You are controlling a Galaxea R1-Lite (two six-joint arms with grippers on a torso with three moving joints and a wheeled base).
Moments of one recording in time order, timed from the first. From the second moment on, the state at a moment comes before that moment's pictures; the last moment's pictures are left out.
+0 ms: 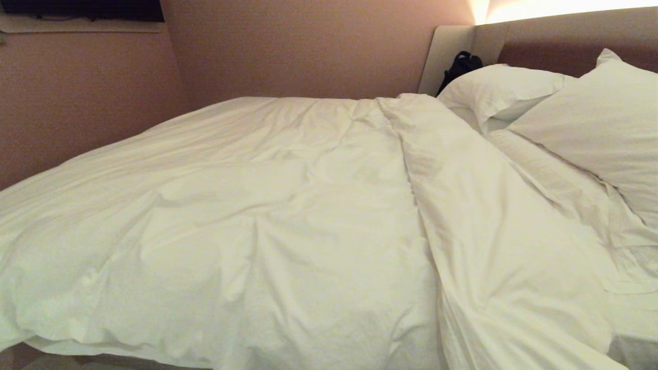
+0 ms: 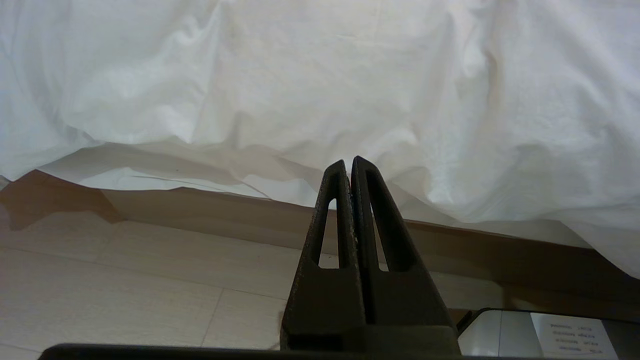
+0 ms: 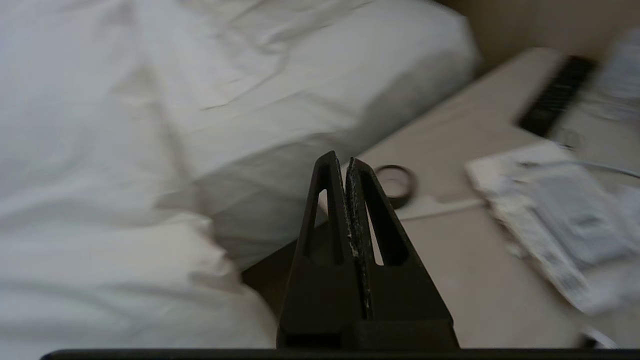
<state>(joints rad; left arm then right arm) 0.01 0.00 -0.09 0.22 0.03 -0.05 0.12 0.28 -0.64 0.66 -0.77 0.32</state>
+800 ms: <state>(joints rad) 0.01 0.00 -0.09 0.22 0.03 -0.05 0.00 0.01 -0.46 0.57 -0.45 0.13</state>
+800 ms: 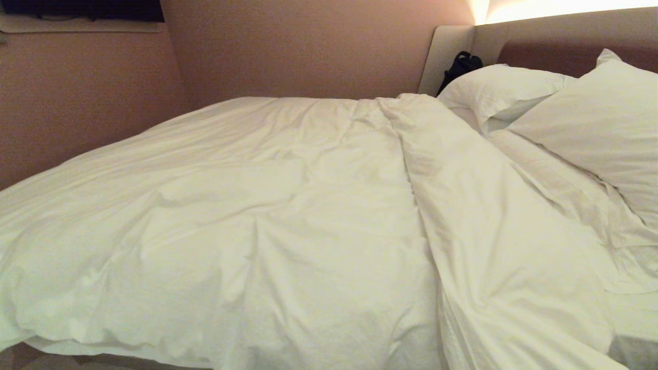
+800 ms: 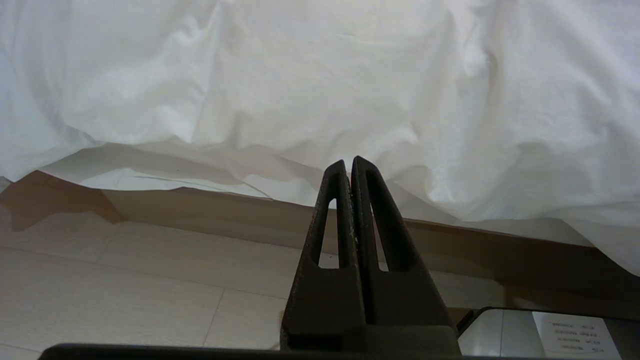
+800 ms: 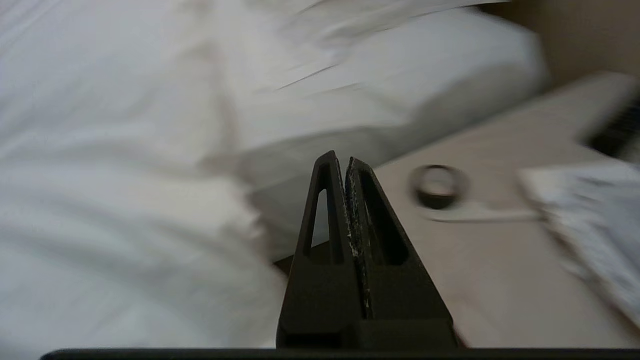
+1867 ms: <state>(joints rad) 0.01 0.00 -0.09 0.22 0.03 -0.05 0.00 0.00 -0.01 0.00 -0.01 -0.04</state>
